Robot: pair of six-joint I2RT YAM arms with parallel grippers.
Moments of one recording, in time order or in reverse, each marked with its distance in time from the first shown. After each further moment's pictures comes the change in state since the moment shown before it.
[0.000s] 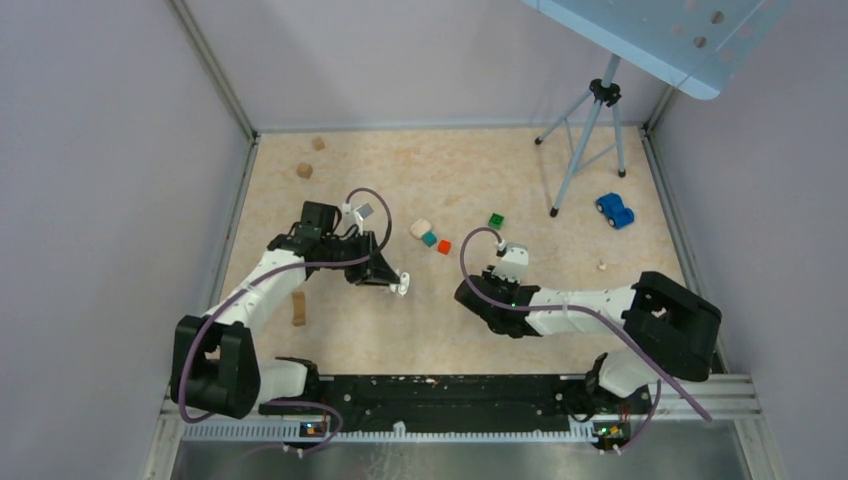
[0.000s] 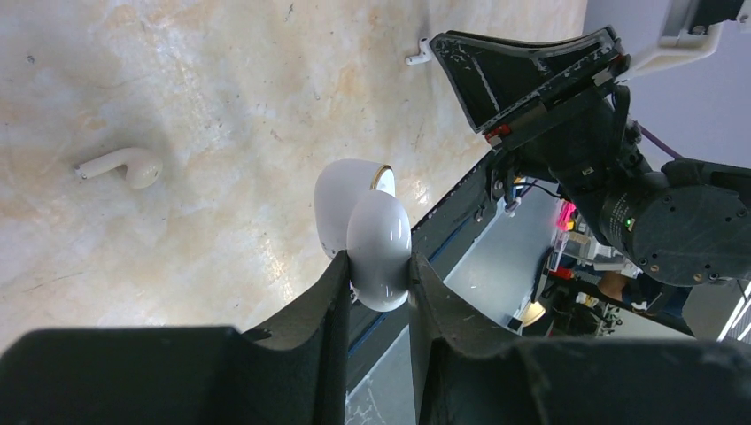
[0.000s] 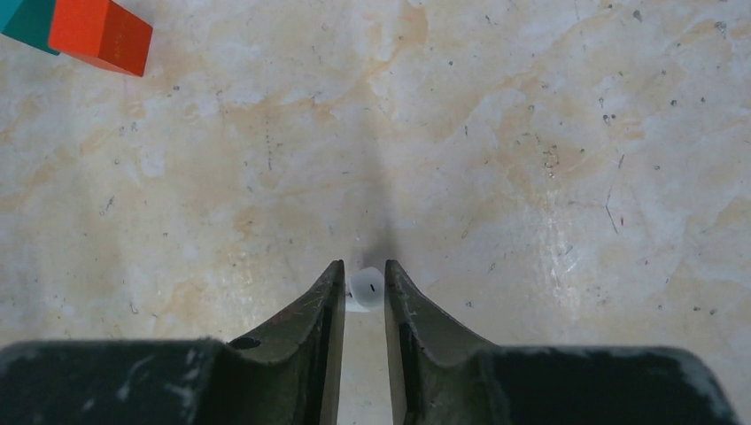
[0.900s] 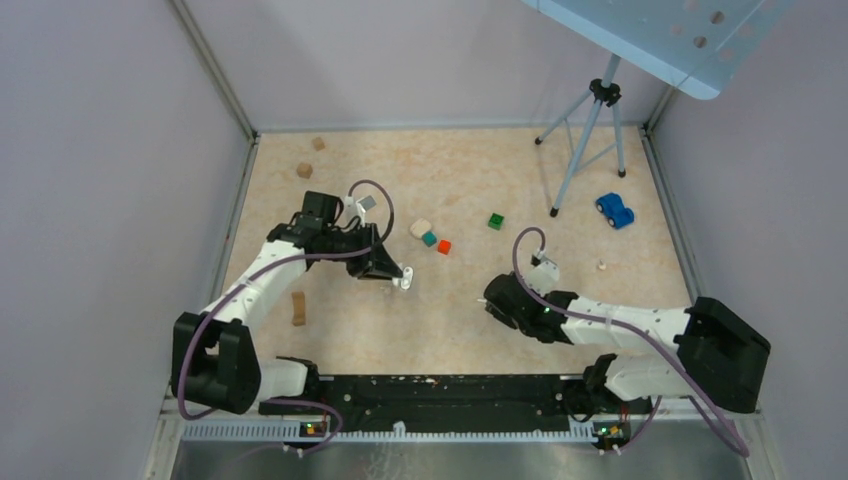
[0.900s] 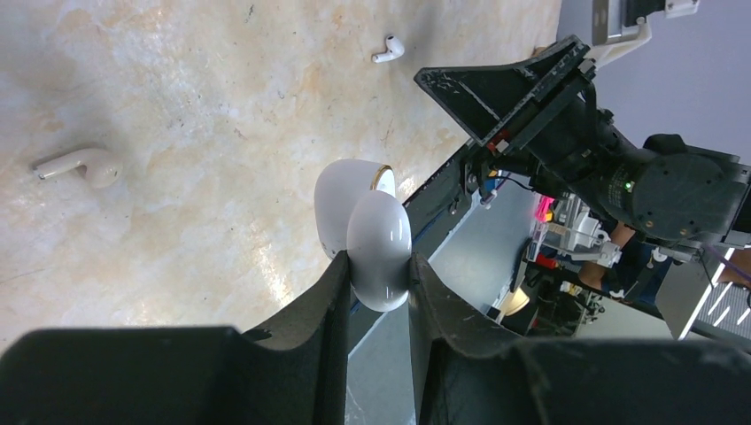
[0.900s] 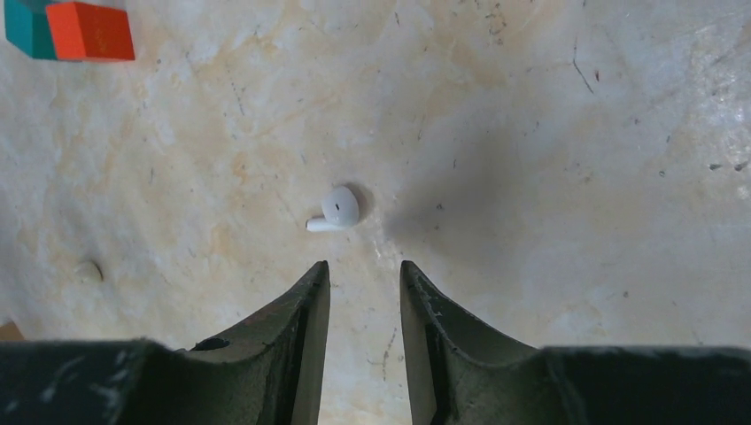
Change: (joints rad) left arm -0.017 0.015 0.101 -0.085 0.020 -0.031; right arm -0.078 -0.291 -0.138 -0.103 -0.282 0.296
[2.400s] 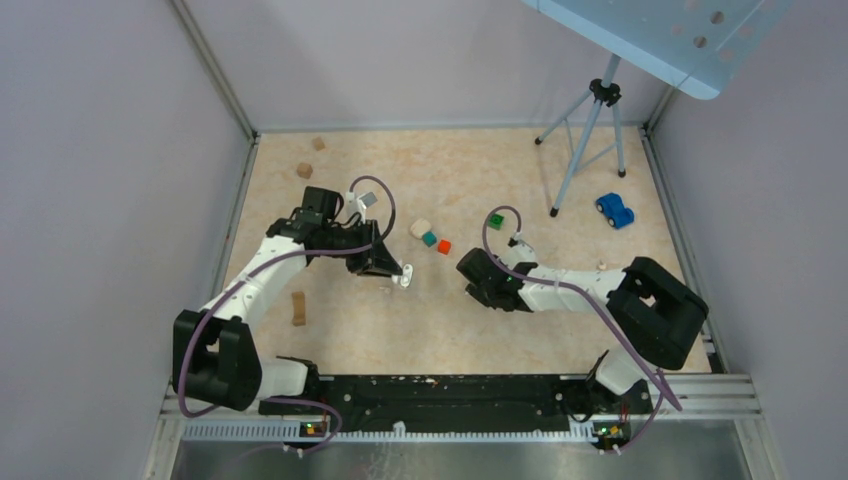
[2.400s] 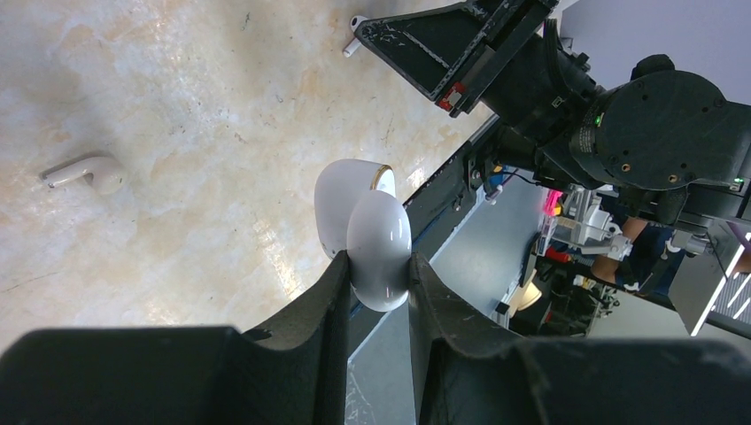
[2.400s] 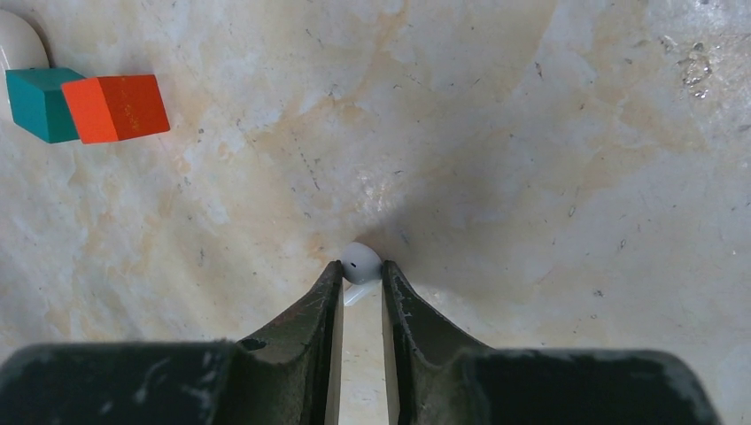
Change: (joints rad) left arm -0.001 0.024 0.052 -0.043 0.001 0.048; right arm -0.093 0.375 0.250 0.049 -0.061 0.051
